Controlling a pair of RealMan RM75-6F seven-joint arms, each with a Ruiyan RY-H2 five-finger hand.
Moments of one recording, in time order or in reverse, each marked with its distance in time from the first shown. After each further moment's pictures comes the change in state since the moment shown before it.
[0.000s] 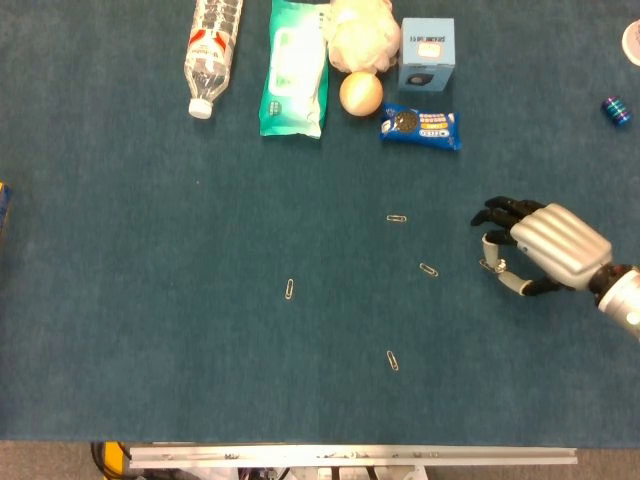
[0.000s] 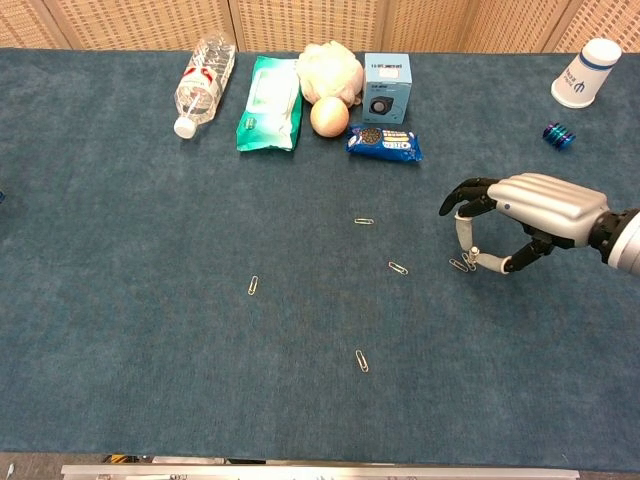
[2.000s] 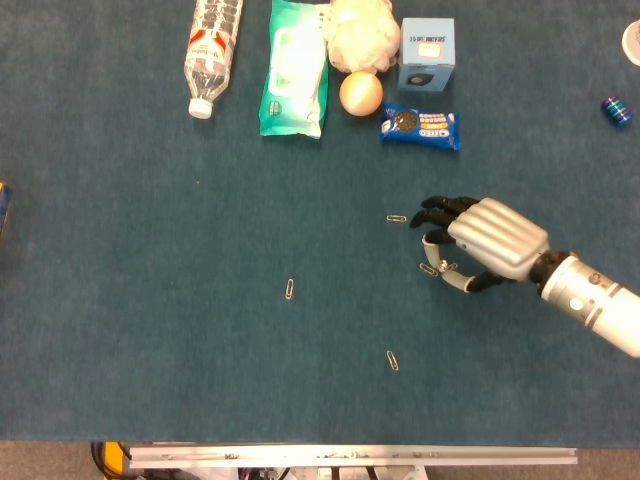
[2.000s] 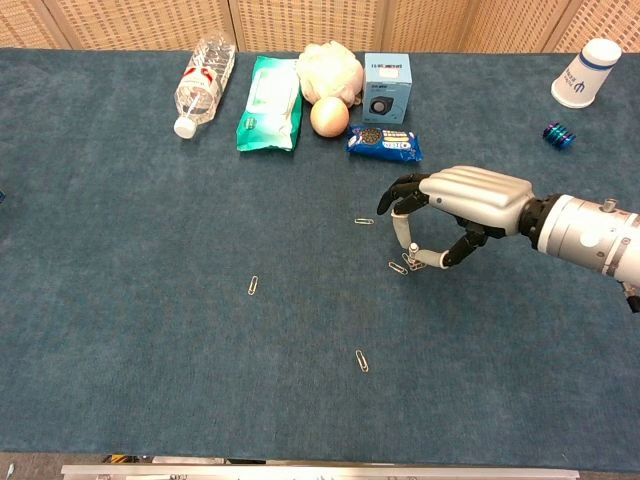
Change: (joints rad) left arm 0.030 0.026 -0.006 -0.015 0.003 0.040 -0.040; right arm 0.131 -0.069 0.045 -0.050 0.040 -0.087 -0.028
